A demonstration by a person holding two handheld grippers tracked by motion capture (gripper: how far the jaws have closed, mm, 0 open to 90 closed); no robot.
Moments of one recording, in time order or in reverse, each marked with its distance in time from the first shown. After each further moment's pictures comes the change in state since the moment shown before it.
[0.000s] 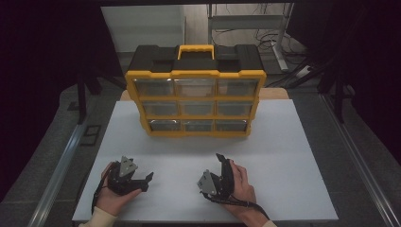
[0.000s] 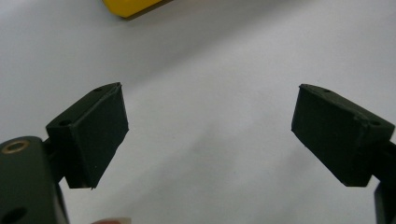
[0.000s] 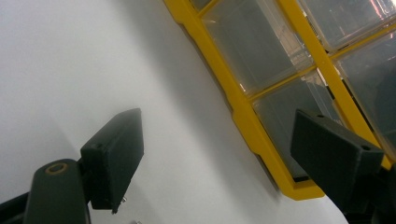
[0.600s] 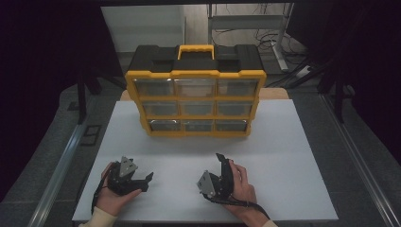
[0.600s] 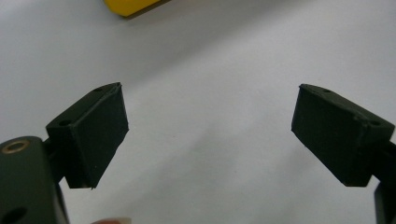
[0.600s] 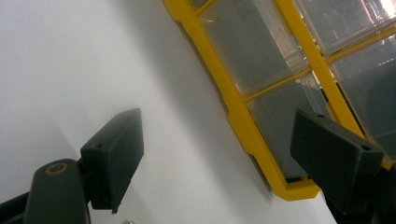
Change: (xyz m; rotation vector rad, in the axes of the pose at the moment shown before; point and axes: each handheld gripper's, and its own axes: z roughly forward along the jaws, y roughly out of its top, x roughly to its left) left arm 0.000 0.000 0.000 0.004 0.001 0.006; right arm 0.001 0.000 0.001 -0.001 -0.012 -0.029
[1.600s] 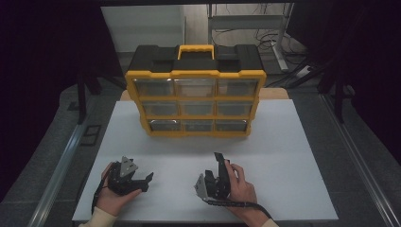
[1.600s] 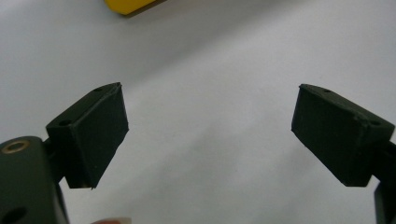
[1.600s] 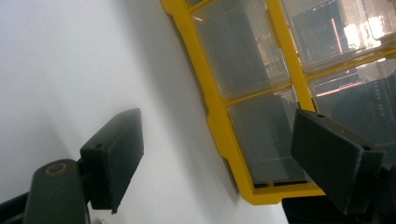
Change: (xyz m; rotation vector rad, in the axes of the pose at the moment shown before) left arm 0.000 0.000 0.001 0.007 0.003 0.006; right arm 0.008 0.003 0.003 0.012 -0.099 -0.174
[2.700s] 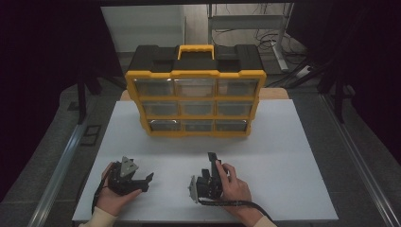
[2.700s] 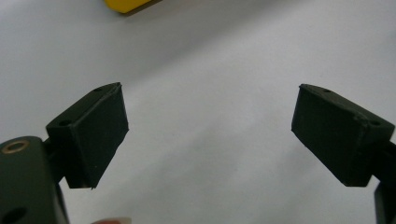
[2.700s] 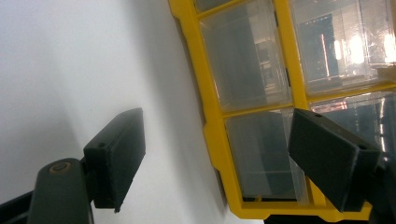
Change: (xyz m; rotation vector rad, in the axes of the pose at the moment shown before) left arm 0.000 0.000 0.001 0.002 -0.001 0.000; right arm 0.013 0.012 0.011 0.012 -0.034 -0.125
